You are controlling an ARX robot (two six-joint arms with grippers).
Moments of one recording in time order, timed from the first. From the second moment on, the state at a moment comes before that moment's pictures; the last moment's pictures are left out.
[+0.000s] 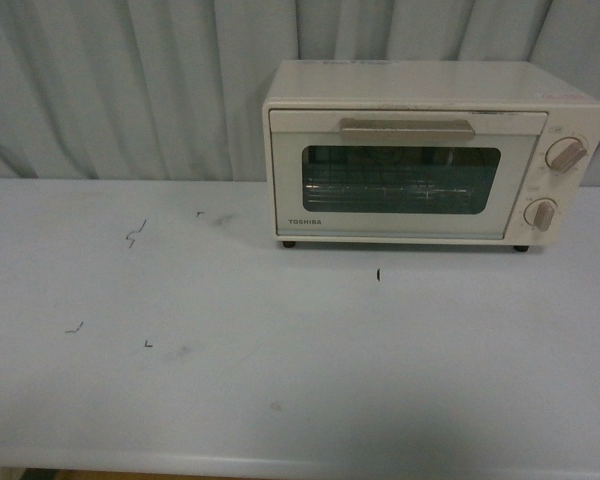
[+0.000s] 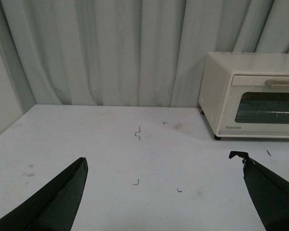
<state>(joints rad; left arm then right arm) 0.00 0.01 0.01 0.00 0.00 -0.01 0.00 0.00 0.01 0.00 0.00 -0.01</state>
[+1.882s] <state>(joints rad) 0.00 0.01 0.01 0.00 0.00 -0.01 0.00 0.00 0.01 0.00 0.00 -0.01</state>
